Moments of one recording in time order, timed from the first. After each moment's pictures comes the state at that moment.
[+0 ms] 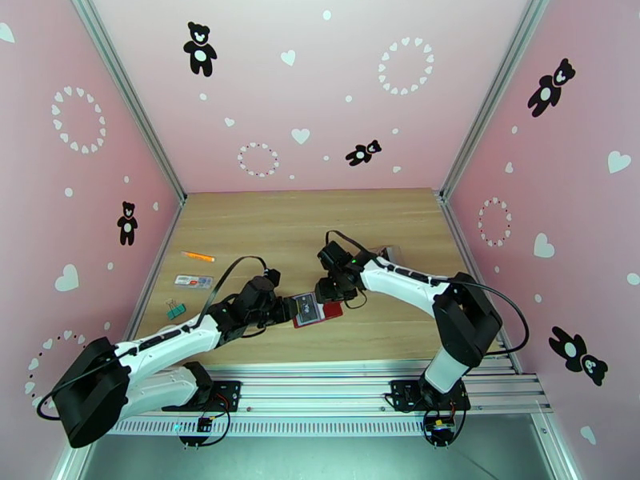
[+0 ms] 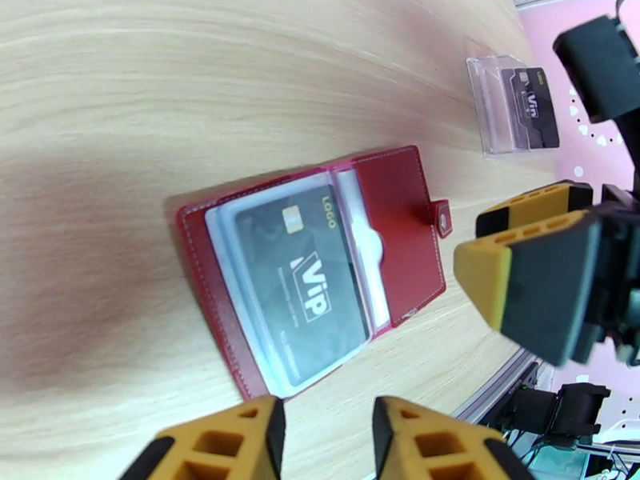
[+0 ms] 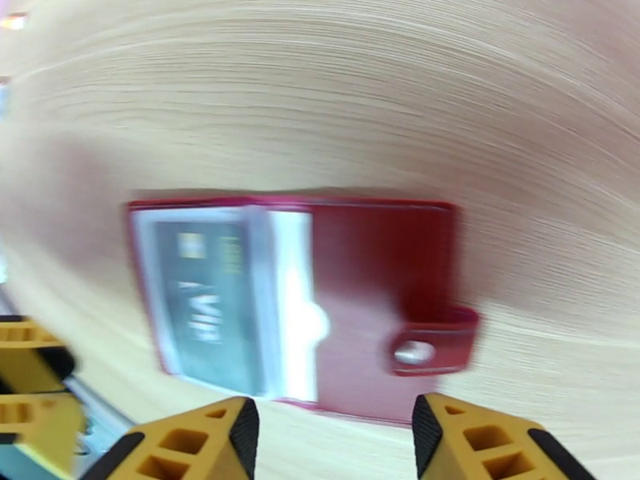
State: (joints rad) left arm -0.75 1.16 0.50 -0.13 0.16 -0.91; right arm 0.77 1.70 1.15 -0.74 -0.06 0.53
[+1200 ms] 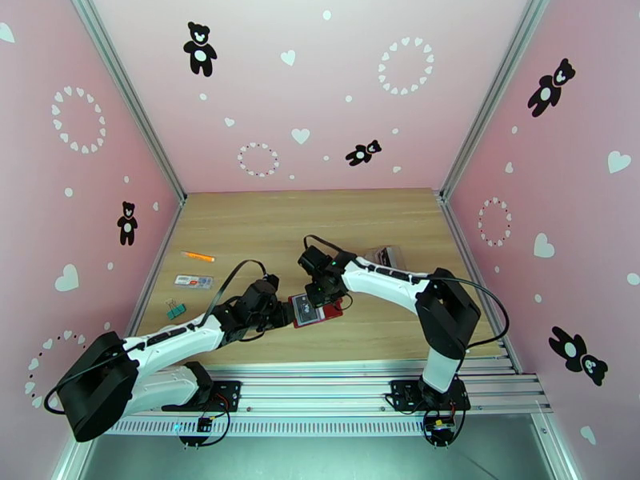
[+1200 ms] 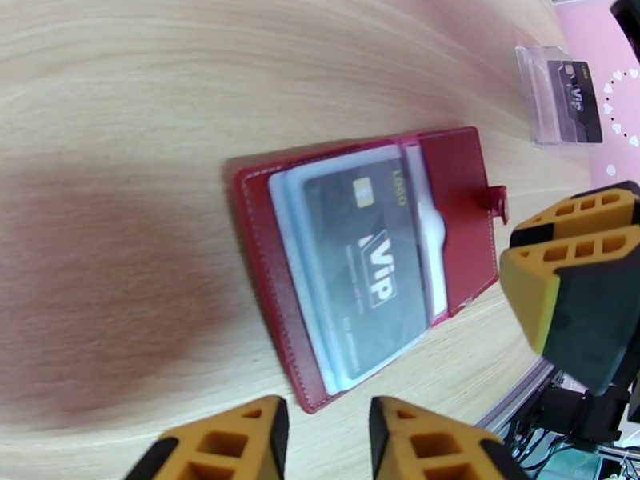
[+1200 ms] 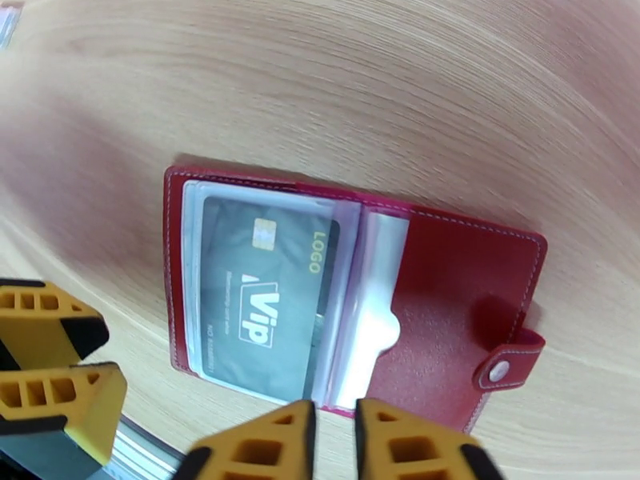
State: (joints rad) left arm -0.75 1.20 0.47 -0.13 0.15 -0.91; right arm 0.88 1.82 1.28 -0.78 -0.05 0.47
